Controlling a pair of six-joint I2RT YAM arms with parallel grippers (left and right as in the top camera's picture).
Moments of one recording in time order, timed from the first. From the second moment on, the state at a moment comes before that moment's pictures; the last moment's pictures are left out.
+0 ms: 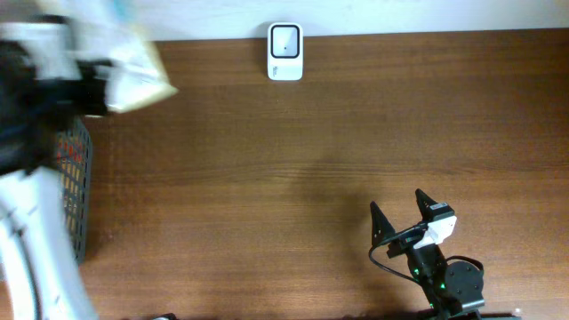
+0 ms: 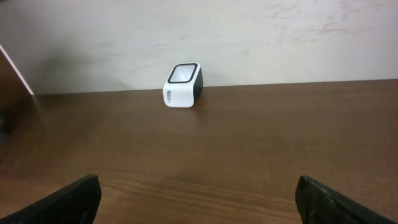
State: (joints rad) left arm 0.30 1.48 1.69 -0.82 0.63 0.11; right arm 0.17 0.01 0.01 -0.06 -0.12 0.17
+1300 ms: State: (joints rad) left arm 0.57 2.07 2.75 -1.61 0.07 -0.06; right arm 0.17 0.01 0.01 -0.06 -0.12 0.17
